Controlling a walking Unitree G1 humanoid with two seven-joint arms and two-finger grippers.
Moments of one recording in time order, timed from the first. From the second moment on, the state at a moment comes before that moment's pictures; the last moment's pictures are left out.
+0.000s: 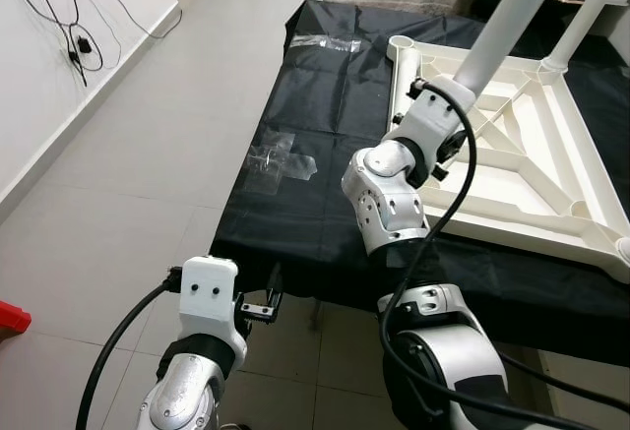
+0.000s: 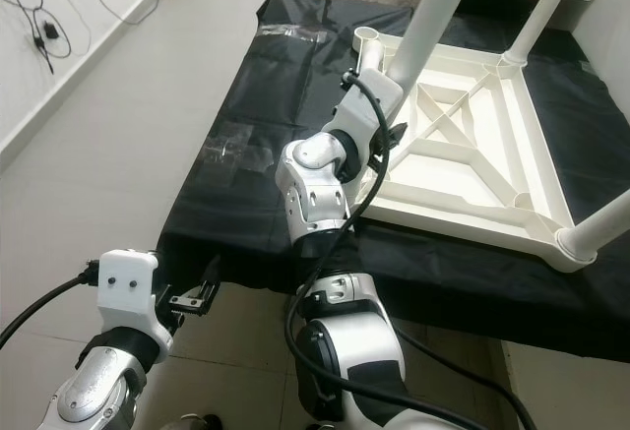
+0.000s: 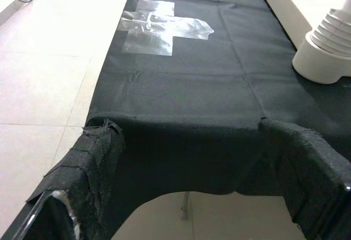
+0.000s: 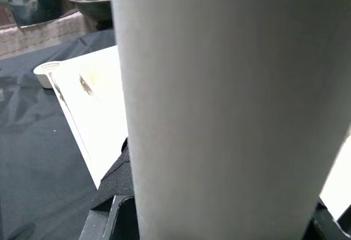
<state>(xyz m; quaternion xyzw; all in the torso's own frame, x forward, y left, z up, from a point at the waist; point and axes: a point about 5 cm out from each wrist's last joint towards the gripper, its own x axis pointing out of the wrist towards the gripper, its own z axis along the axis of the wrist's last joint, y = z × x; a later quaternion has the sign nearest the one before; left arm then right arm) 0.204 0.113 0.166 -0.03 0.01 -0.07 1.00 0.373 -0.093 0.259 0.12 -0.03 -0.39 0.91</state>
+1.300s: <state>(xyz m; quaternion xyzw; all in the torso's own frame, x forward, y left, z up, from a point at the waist) 0.207 0.116 0.166 -0.02 0.01 -0.06 1.00 0.387 -0.039 0.247 0.03 -0.08 0.13 0.99</state>
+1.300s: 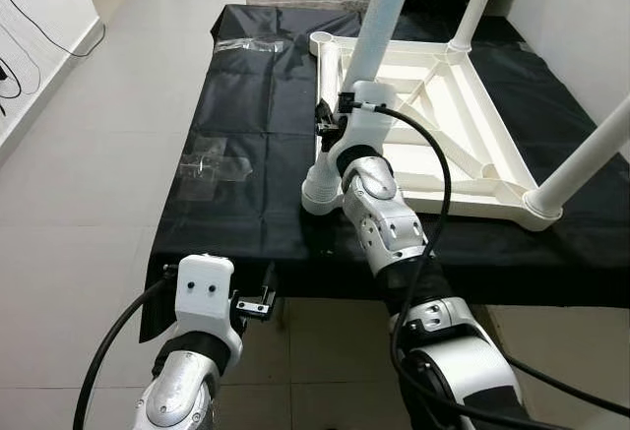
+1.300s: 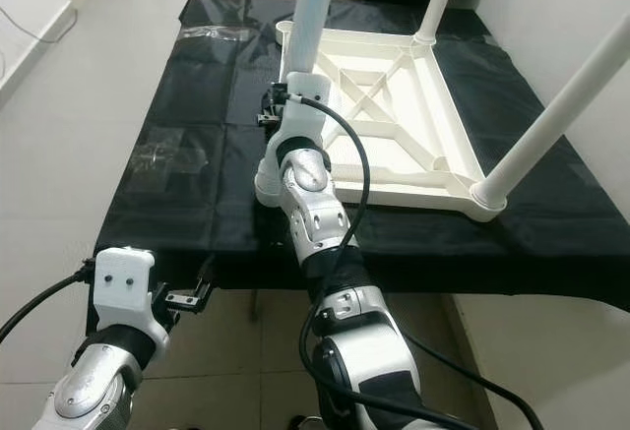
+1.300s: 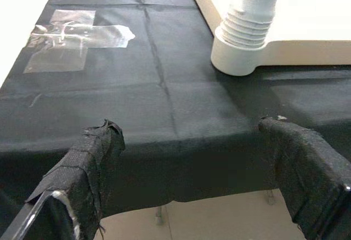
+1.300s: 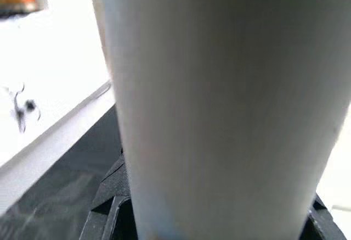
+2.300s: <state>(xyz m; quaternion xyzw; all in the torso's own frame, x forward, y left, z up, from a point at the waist) 0.207 0.121 0.165 -0.02 0.01 -0.05 1.00 0.372 -0.024 0.242 -0.01 -0.10 0.42 0.90</state>
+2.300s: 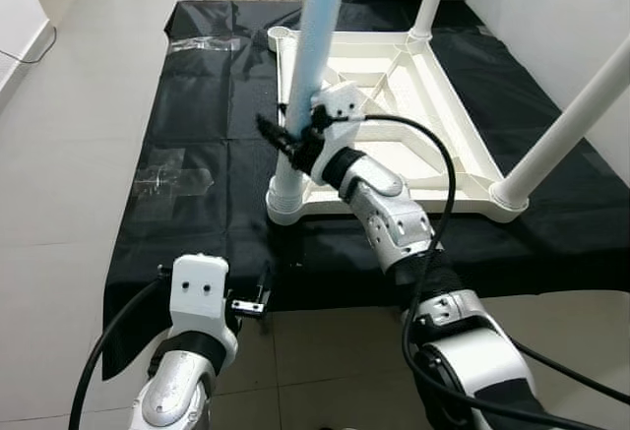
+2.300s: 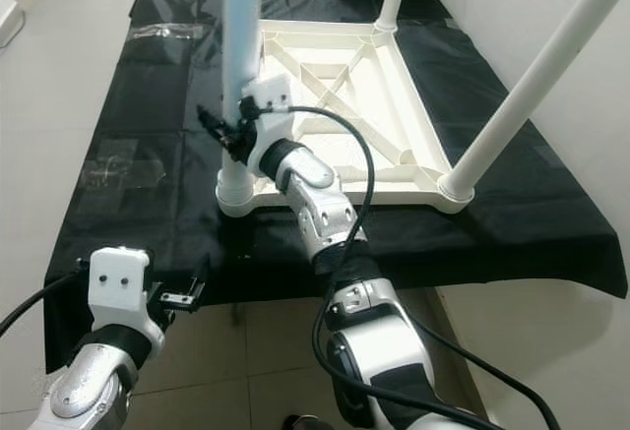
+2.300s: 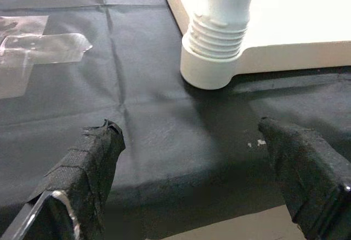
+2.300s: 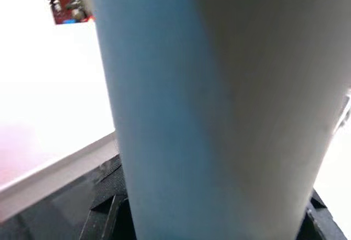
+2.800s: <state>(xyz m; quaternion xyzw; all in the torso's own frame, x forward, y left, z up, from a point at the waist) 0.207 0.121 0.165 -0.02 0.01 -0.05 1.00 0.374 -0.015 0.243 -0.03 -0.08 0.45 0.89</state>
